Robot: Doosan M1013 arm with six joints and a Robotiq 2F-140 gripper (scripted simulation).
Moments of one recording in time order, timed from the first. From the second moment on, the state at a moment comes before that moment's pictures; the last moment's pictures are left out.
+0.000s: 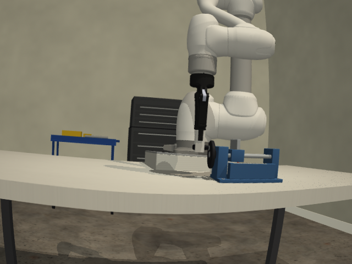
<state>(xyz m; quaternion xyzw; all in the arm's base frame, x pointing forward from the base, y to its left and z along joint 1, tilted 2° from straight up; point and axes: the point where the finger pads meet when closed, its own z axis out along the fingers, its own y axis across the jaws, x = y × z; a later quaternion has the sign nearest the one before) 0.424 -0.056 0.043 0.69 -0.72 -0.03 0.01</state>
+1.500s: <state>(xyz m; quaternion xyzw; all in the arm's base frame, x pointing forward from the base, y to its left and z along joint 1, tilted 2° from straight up) 0.461 -0.056 0.000 0.69 -0.72 -0.02 0.00</state>
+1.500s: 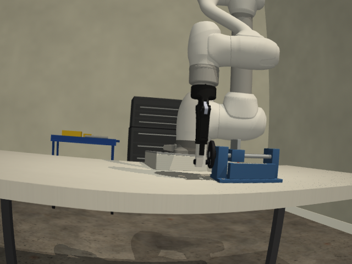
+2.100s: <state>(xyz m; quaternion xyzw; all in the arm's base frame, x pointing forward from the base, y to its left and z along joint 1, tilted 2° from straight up) 0.433 -0.055 -0.003 0.69 -0.72 -0.02 0.00</state>
